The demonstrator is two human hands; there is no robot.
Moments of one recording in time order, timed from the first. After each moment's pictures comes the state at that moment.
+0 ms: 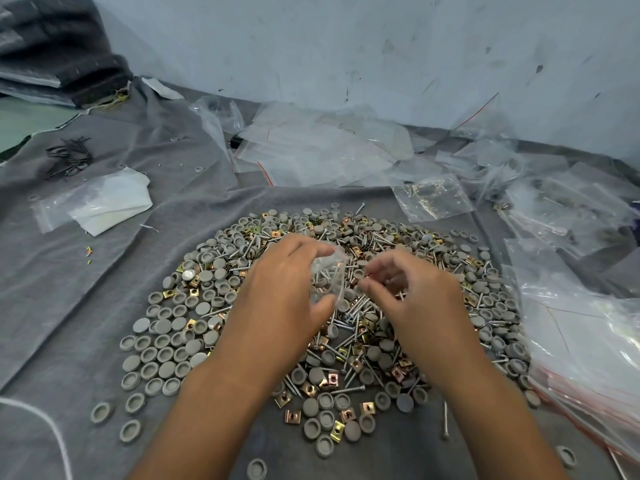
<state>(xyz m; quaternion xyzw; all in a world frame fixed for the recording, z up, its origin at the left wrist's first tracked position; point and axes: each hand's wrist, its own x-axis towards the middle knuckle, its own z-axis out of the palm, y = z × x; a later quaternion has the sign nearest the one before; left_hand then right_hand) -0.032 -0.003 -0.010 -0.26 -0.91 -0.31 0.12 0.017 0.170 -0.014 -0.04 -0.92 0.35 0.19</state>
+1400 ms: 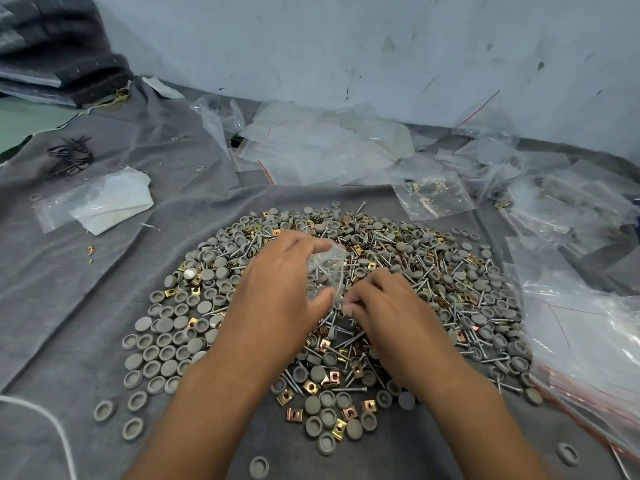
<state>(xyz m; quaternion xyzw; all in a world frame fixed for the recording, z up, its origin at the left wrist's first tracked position) -0.034 -0.006 -0.010 -0.25 -0.91 -0.32 0.11 0.014 0.165 -0.040 0.03 -0.99 0.12 0.06</state>
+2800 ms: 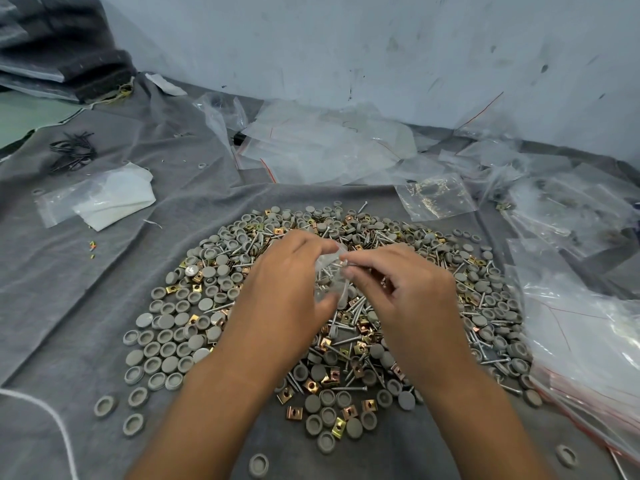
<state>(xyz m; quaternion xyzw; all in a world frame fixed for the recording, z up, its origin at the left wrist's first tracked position) -0.033 -0.003 -0.011 -0.27 -0.90 -0.32 0.13 0.017 0.150 -0.007 0.07 -0.90 0.31 0.29</state>
